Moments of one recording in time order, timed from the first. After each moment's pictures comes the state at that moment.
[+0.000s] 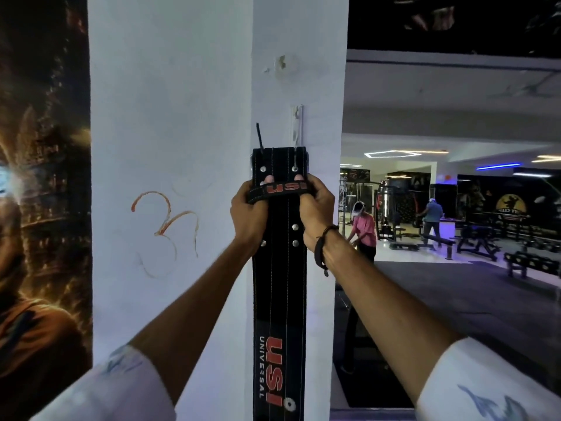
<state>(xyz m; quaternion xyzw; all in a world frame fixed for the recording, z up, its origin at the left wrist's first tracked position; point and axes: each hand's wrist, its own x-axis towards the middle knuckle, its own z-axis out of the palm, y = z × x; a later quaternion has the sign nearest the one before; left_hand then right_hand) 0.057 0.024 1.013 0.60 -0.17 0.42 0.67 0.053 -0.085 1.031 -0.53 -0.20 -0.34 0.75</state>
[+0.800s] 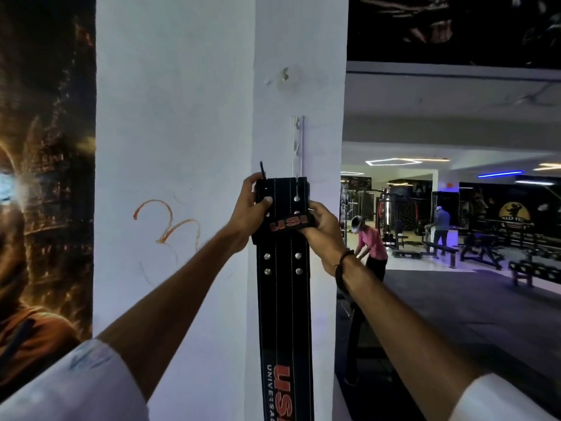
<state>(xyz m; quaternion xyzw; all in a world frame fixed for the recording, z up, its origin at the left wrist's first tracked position) 0.049 0.046 1.036 0.68 -0.24 0.26 0.64 0.052 -0.119 1.005 -0.64 -0.27 -0.24 0.67</state>
